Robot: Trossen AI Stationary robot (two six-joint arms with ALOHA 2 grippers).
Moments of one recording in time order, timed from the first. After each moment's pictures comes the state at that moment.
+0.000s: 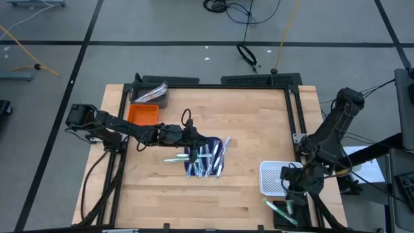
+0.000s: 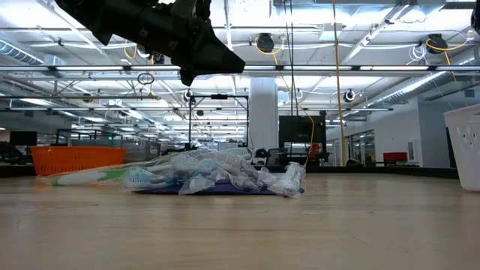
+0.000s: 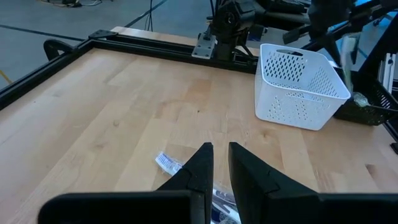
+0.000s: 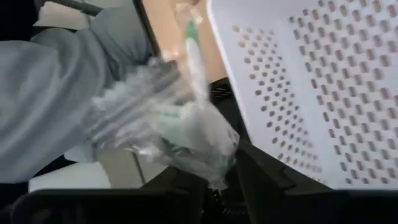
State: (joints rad) left arm -0.09 1.50 0.76 0.42 -0.16 -0.17; right arm 1.04 0.93 0.59 -0.48 -0.01 1.54
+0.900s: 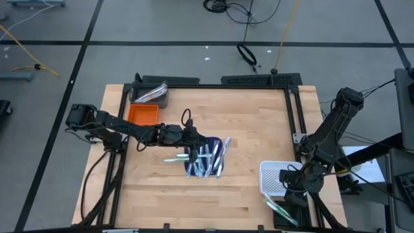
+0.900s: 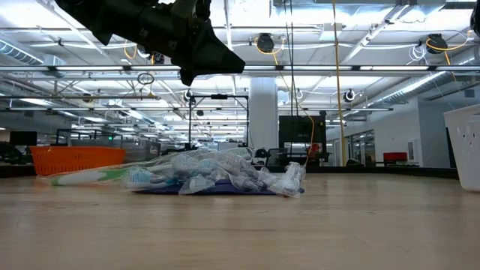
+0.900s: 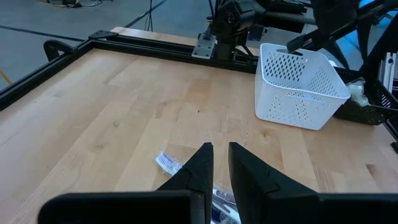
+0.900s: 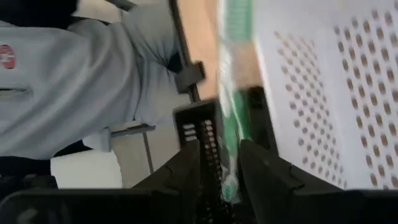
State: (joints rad) left arm -0.09 1.50 0.76 0.42 -0.16 -0.17; right arm 1.04 0.91 0.51 -0.30 0.01 1.44
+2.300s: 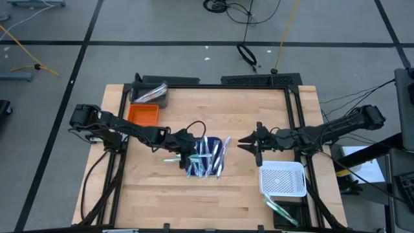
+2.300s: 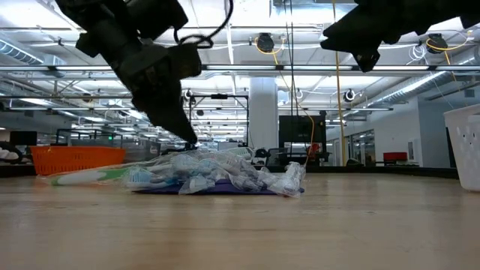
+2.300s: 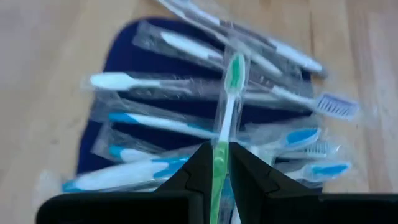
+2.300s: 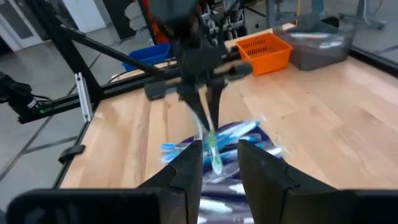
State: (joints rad) left arm -0.09 1.56 0.76 -0.03 -0.01 -0.26; right arm 0.25 0.96 0.51 0.20 0.28 0.36
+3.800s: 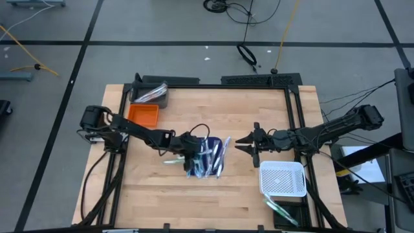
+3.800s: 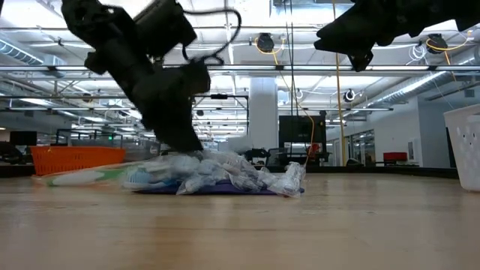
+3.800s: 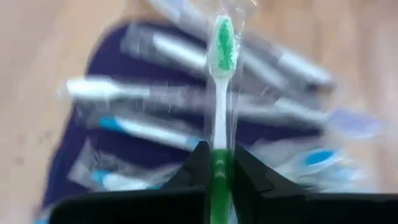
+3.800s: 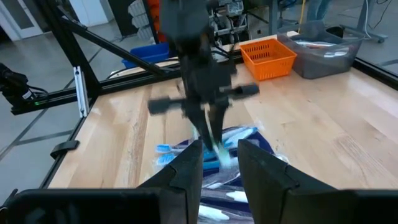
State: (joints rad) left arm -0.09 1.65 0.76 0.10 -0.01 -0.29; right arm 0.25 1.01 0.51 0.26 0.28 0.30
